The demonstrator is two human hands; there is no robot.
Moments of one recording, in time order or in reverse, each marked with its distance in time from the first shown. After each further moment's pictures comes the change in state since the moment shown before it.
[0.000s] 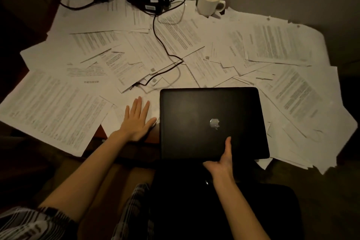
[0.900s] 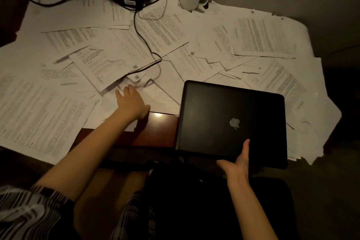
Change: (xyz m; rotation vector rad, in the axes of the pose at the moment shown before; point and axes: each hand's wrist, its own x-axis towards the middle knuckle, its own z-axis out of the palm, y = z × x) left_hand 0.045 0.067 -0.053 0.376 -0.058 -0.239; right_hand -0.003 -0.054 -0.026 0.118 0.143 -0.234
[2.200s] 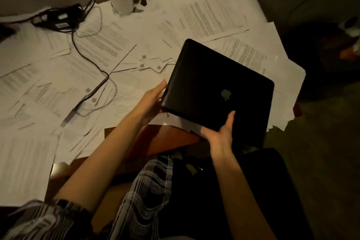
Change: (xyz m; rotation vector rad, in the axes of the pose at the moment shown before) left_hand -0.073 0.158 -0.084 -1.675 -0.489 0.189; right_hand -0.028 -0.063 -0.005 -0.675 -0.205 -0.672
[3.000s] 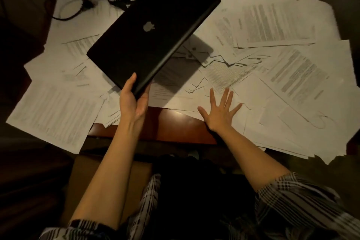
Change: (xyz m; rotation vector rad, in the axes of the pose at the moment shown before) left_hand -0.060 -0.011 -0.081 -1.151 0.388 0.547; right_hand 0.105 0.064 0.090 -1.449 -0.402 -0.471
